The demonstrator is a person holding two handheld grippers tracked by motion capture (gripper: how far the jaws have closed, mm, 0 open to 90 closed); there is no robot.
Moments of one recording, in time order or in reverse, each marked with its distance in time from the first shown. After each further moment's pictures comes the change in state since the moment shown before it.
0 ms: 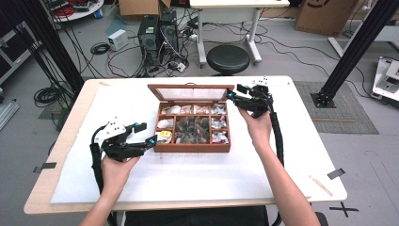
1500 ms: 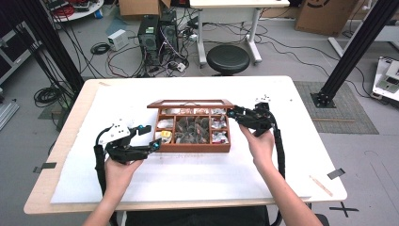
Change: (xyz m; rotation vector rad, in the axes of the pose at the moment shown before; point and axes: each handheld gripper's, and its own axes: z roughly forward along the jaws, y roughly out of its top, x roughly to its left) left arm -0.009 -0.001 0.005 0.010 -0.030 0.018; right arm 0.010 -0.042 -0.020 0.070 0.153 0.151
